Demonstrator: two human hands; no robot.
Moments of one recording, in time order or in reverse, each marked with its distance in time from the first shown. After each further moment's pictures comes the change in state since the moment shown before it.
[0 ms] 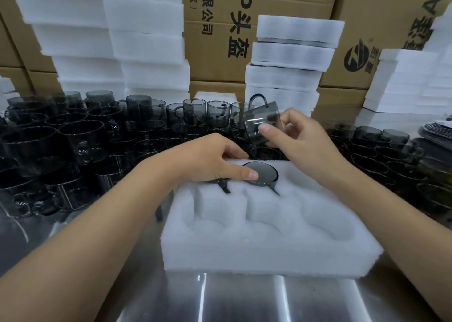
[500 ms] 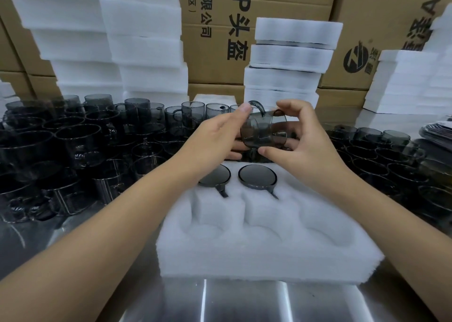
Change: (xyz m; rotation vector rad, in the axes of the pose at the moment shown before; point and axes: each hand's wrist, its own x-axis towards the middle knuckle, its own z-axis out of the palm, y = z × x) left_hand 0.008 0.019 0.014 -0.664 0.407 0.076; right_hand -0.002 0.015 -0.001 0.121 -0.010 -0.166
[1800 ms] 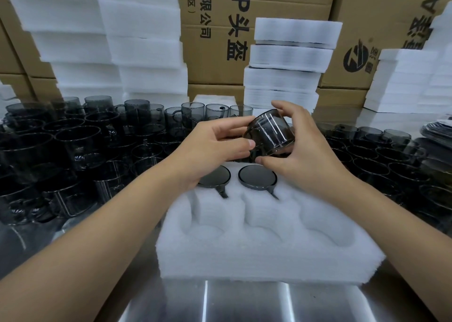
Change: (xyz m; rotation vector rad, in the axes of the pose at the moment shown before) left_hand -0.002 -0.008 -0.004 -0.208 -0.089 0.049; right_hand -0.003 -0.002 -0.003 -0.343 -0.012 -0.026
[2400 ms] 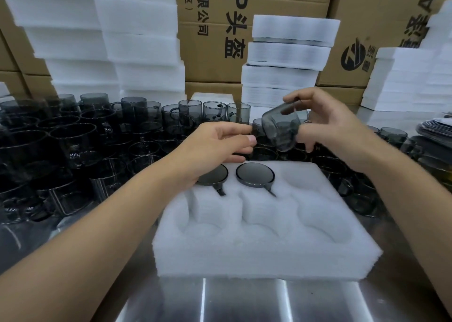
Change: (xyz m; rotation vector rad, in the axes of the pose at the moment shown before) left_hand -0.002 0.001 0.002 0.077 -0.009 -0.108; right_hand 0.016 -0.002 -0.049 0.277 -0.193 0.153
